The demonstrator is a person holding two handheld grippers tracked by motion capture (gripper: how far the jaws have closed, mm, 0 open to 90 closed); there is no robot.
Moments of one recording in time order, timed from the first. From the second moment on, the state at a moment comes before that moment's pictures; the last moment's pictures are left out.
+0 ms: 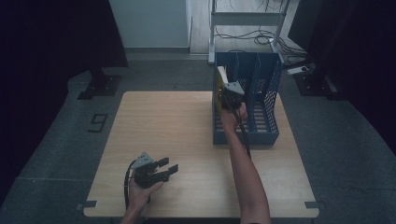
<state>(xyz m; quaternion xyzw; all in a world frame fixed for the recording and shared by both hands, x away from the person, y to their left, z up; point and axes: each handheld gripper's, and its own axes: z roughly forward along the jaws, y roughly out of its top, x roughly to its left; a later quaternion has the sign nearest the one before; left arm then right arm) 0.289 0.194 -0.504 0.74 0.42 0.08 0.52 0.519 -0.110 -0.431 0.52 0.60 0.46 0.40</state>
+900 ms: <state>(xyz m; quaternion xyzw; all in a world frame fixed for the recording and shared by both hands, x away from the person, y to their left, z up) 0.290 0.193 -0.507 0.74 0.42 0.08 0.52 0.528 -0.107 -0.438 0.51 0.61 0.46 0.40</state>
